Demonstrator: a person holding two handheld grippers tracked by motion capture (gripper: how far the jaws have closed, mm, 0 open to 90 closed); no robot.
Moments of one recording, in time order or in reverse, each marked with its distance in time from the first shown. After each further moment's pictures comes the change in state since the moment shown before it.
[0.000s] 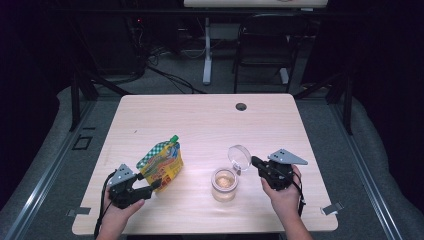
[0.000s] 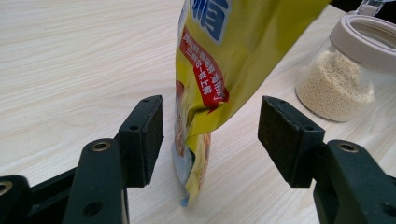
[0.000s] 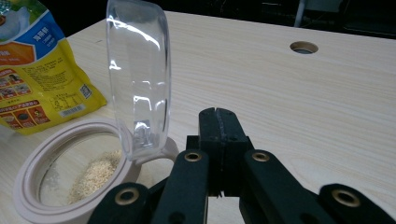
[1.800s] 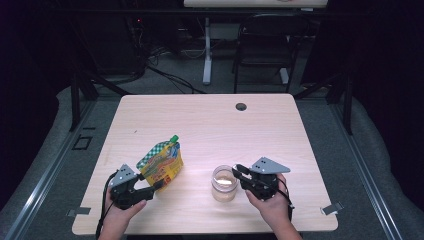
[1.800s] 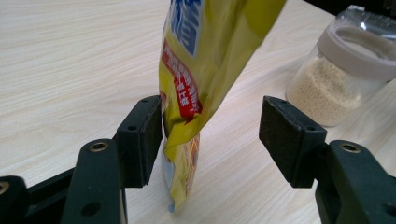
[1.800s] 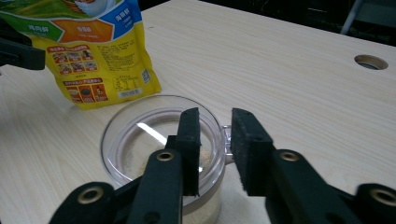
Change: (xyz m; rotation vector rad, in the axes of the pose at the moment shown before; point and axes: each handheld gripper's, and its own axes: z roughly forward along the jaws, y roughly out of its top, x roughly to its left) left arm -0.008 0.004 -0.003 -0.015 -0.013 -0.009; right arm 0.044 -0.002 0.004 0.019 0.128 -0.126
